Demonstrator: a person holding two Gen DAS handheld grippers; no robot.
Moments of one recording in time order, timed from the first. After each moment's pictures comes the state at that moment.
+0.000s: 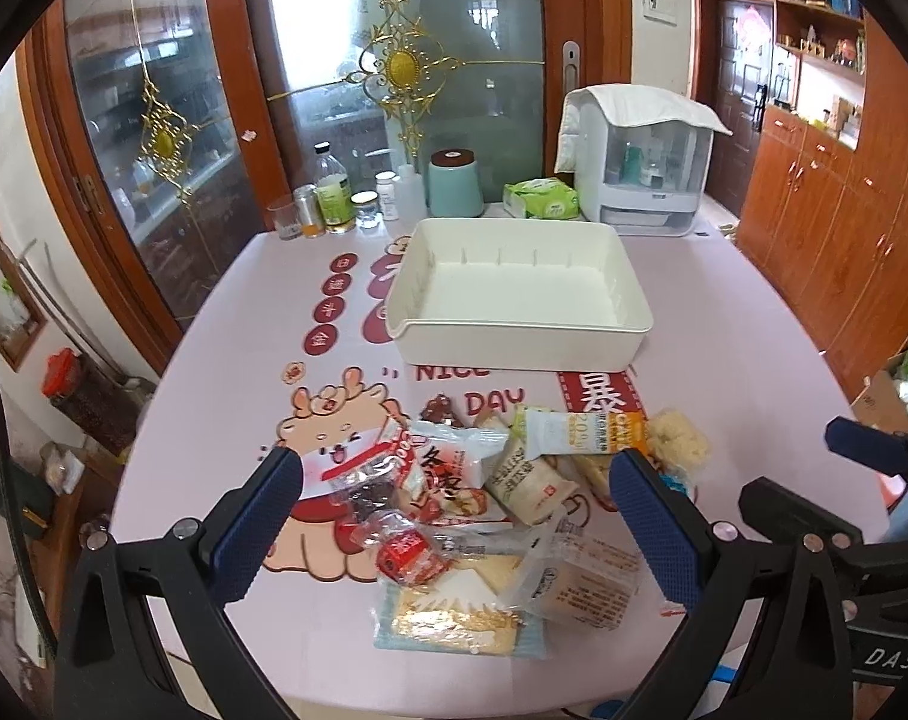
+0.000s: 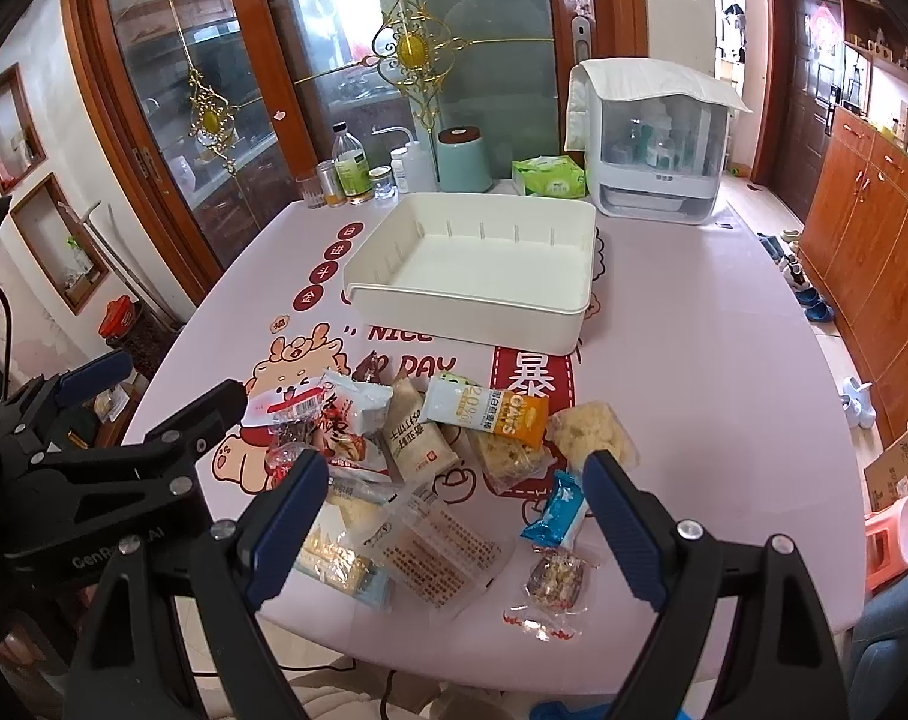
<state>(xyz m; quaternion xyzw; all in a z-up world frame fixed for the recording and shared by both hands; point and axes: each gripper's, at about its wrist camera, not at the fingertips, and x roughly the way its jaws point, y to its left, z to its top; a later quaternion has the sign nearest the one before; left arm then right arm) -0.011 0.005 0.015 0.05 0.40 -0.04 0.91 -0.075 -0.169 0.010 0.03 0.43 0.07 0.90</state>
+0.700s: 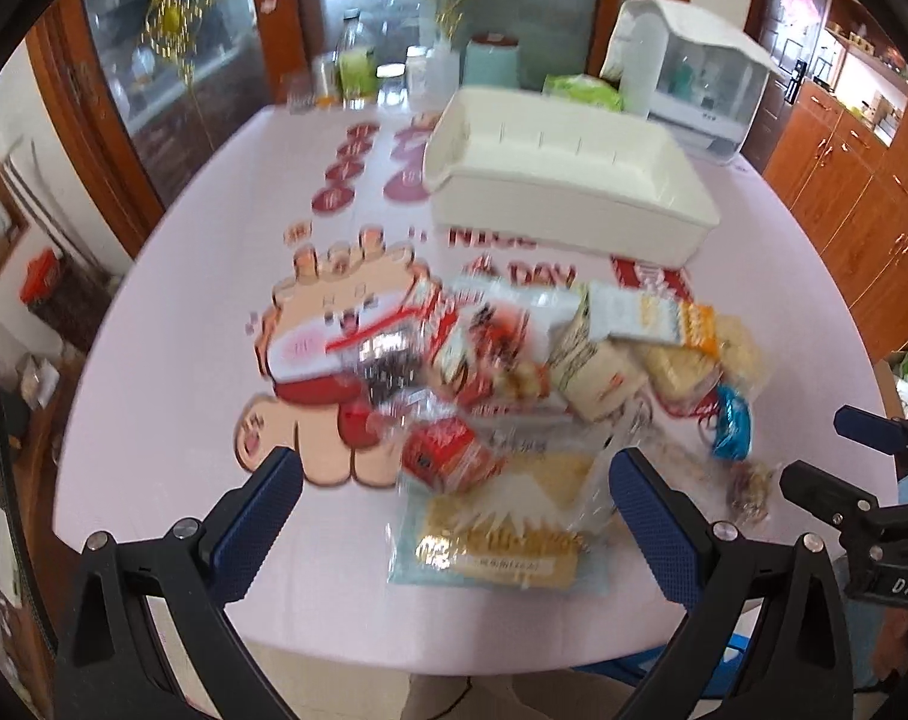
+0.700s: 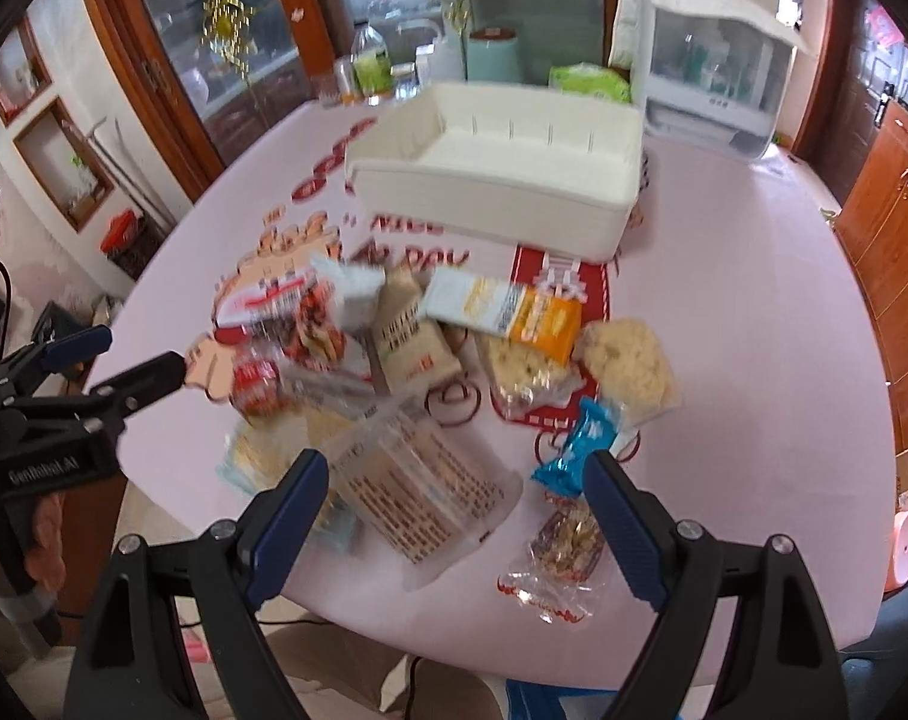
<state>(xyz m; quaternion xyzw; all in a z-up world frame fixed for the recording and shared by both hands) -0.010 0.067 -0.091 0.00 0.50 -0.03 0.86 -0.057 -0.162 -0.079 -0.01 0.52 0.10 0.85</state>
